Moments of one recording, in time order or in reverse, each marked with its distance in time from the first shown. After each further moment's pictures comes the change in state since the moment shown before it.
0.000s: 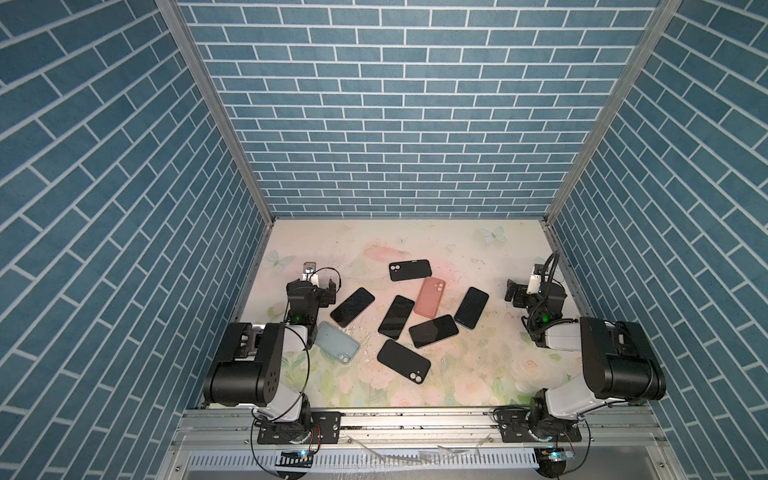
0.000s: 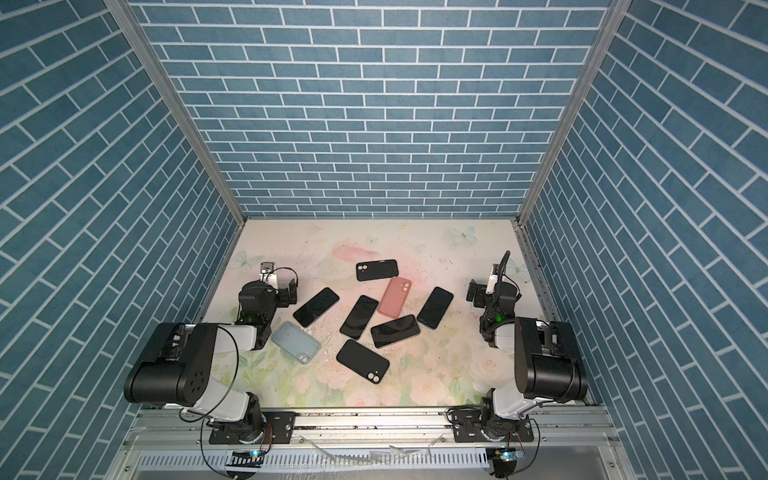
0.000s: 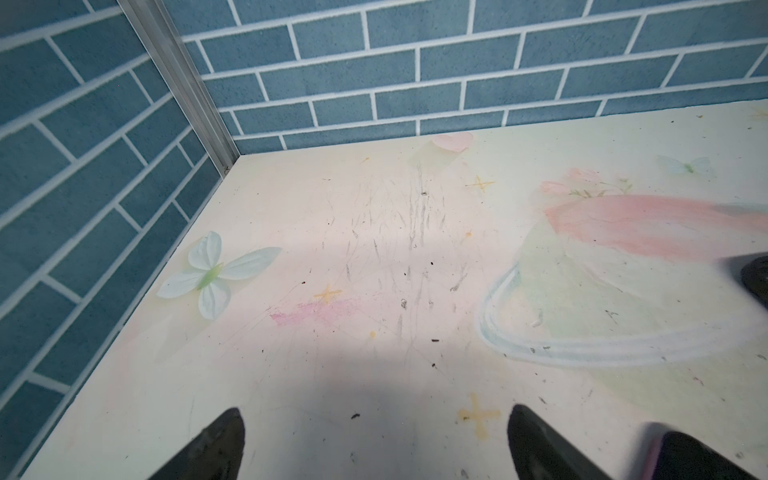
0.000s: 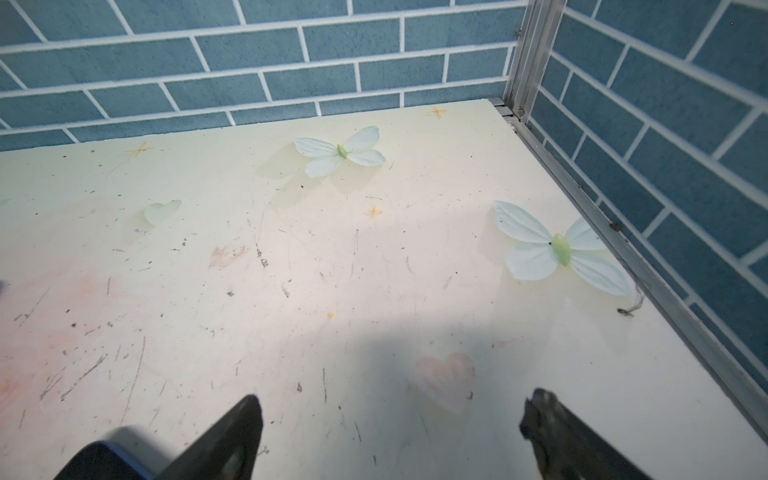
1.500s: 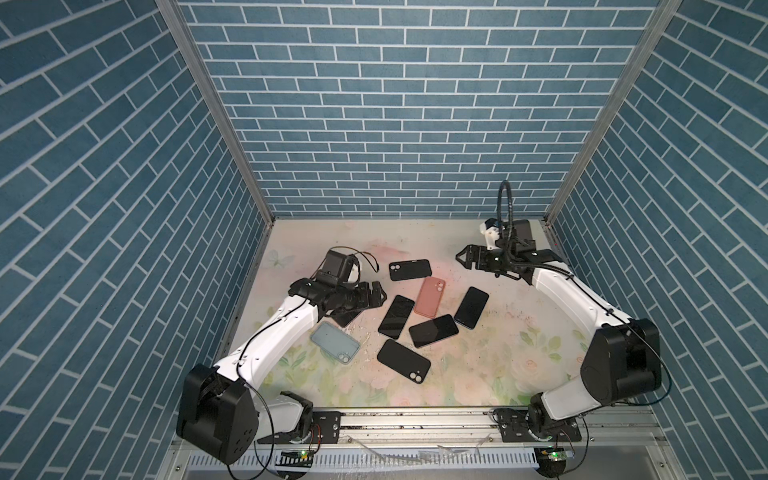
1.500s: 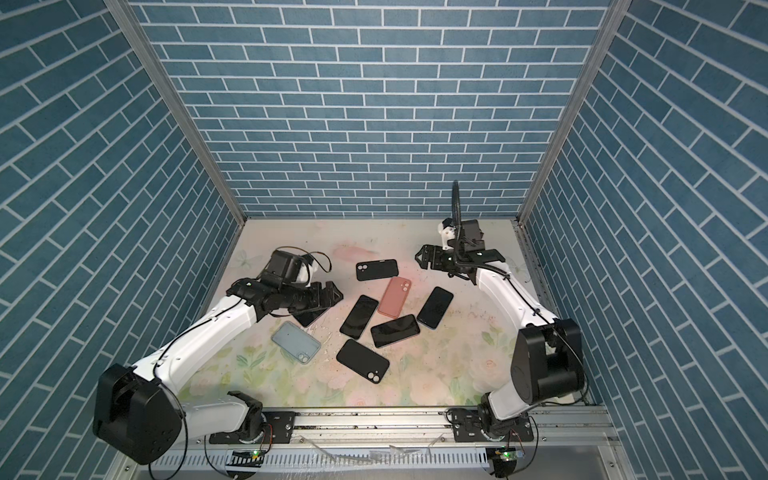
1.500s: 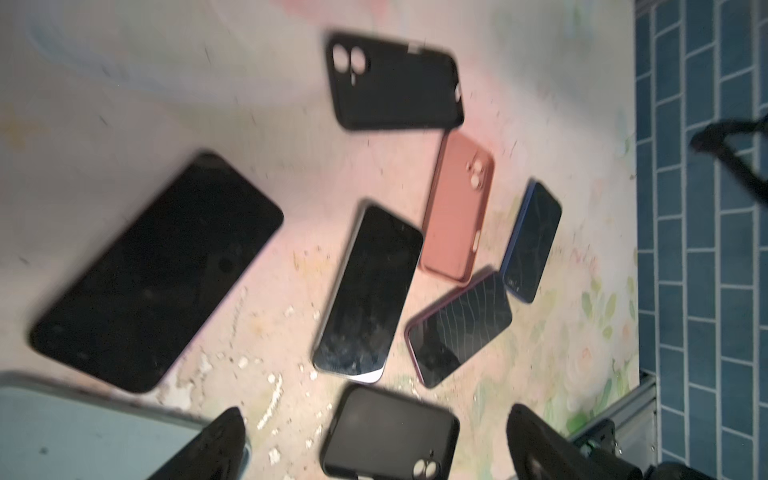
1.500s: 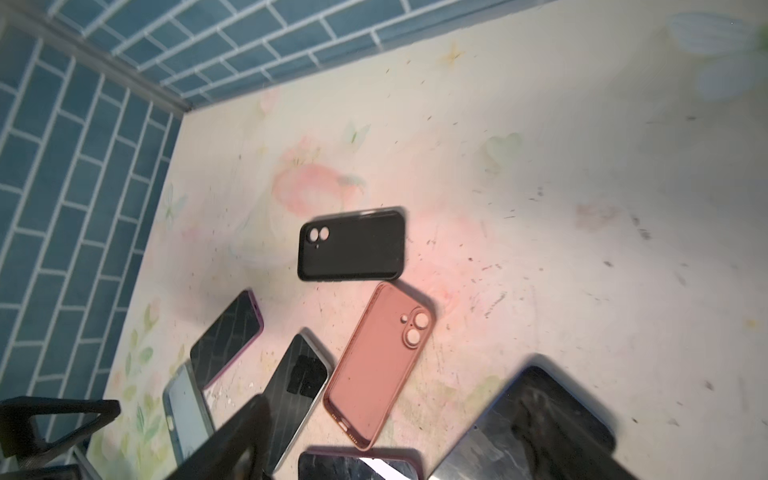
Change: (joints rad) left arm -0.397 -0.237 0.564 -1.435 0.439 -0.630; right arm 0.384 0.043 0.882 -1.270 -0.346 0.237
